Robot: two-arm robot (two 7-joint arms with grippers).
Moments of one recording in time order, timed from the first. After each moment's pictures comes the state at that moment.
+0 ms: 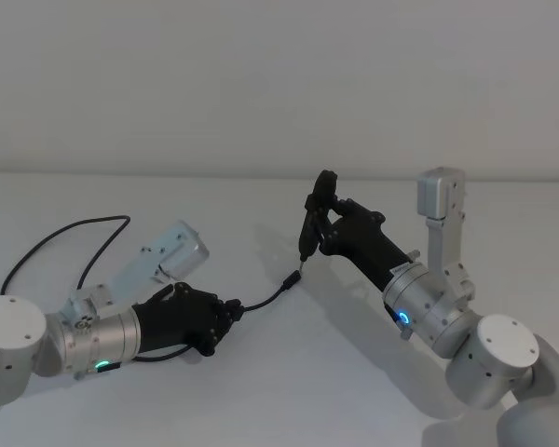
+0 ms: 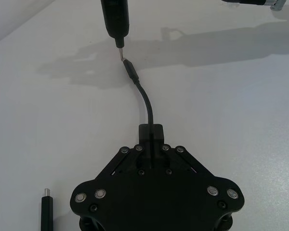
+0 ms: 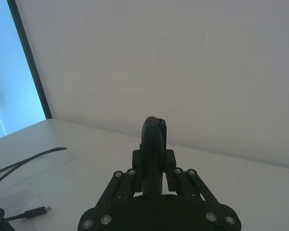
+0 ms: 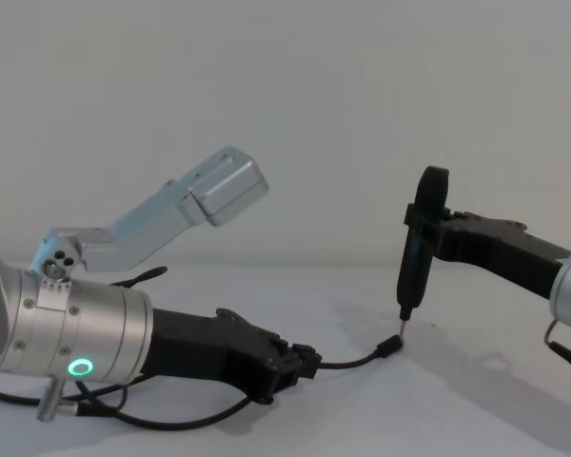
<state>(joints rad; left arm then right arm) -0.54 0.41 0.66 -1.32 -0.29 0.18 -0.65 0.39 0.18 -0.29 -1.17 0.40 -0.15 0.40</state>
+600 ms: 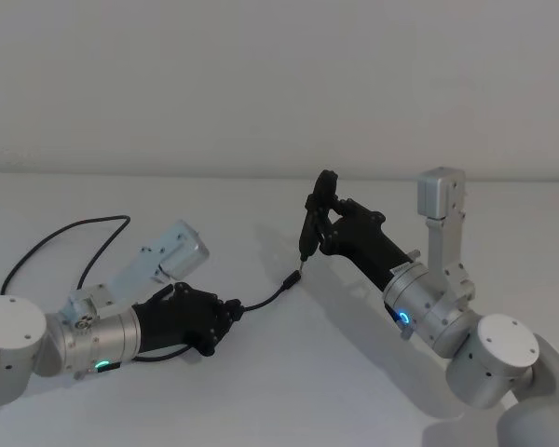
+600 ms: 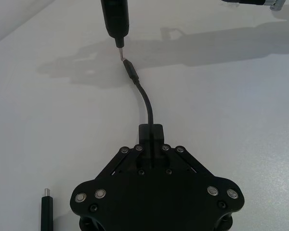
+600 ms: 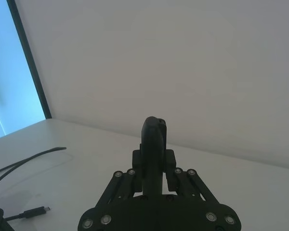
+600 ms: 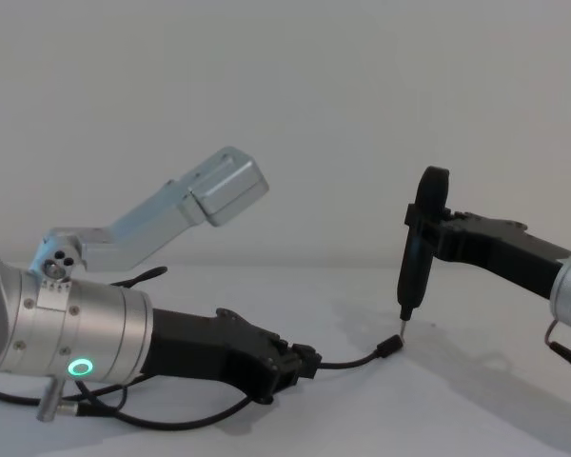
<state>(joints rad) -0.54 0.41 0.66 -1.32 -0.29 0.18 -0.65 0.39 0.18 -0.29 -1.17 0.40 -0.15 0.40</state>
